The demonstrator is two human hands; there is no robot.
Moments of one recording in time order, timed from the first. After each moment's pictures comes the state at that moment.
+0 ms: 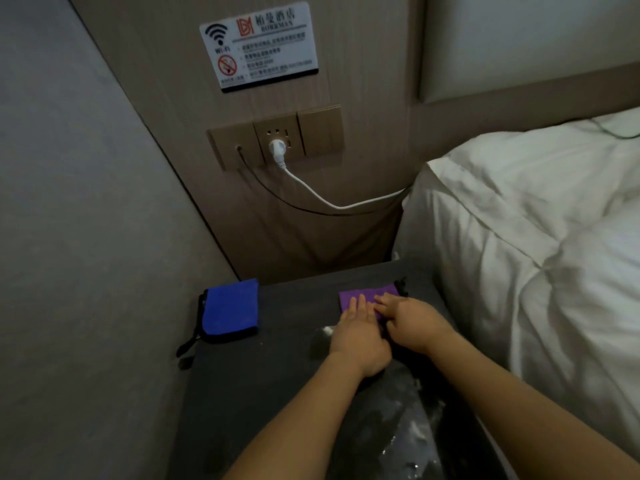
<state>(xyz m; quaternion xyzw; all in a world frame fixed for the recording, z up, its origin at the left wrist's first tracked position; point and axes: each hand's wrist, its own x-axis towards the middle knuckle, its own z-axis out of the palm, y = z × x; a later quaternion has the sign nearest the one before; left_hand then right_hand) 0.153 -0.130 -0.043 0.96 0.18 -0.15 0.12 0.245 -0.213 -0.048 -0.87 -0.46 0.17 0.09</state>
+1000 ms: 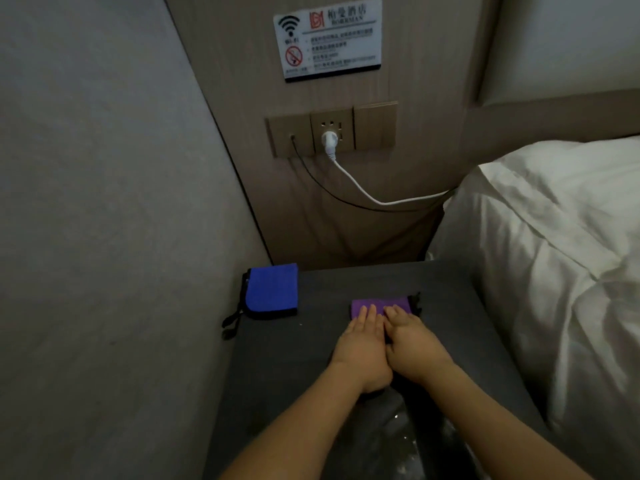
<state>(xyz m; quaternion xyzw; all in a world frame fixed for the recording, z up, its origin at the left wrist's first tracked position) 0.095 -0.103 -0.047 0.97 0.16 -0.17 0.09 0.167 -0.188 -0.044 -0.87 -0.45 0.18 0.10</state>
